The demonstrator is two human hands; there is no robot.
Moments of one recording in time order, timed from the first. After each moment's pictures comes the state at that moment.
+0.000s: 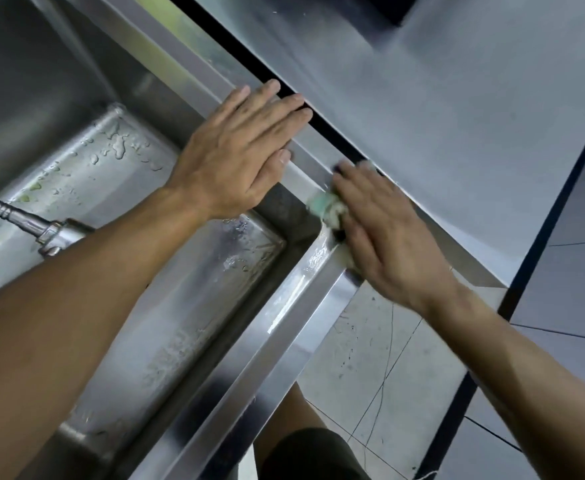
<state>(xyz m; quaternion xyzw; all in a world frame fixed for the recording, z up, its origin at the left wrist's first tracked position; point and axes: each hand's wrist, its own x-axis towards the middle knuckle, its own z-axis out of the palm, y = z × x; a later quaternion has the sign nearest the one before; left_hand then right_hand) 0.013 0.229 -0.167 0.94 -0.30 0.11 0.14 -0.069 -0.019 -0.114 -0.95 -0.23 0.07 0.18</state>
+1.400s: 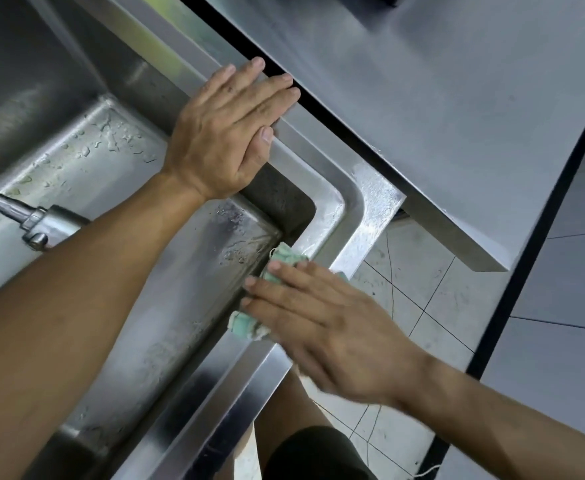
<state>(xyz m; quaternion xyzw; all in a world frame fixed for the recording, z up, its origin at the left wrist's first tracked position) 0.018 0.227 -0.182 0.92 -0.29 0.22 0.15 -0.159 0.016 -0.119 -0.89 -0.41 0.11 0.16</state>
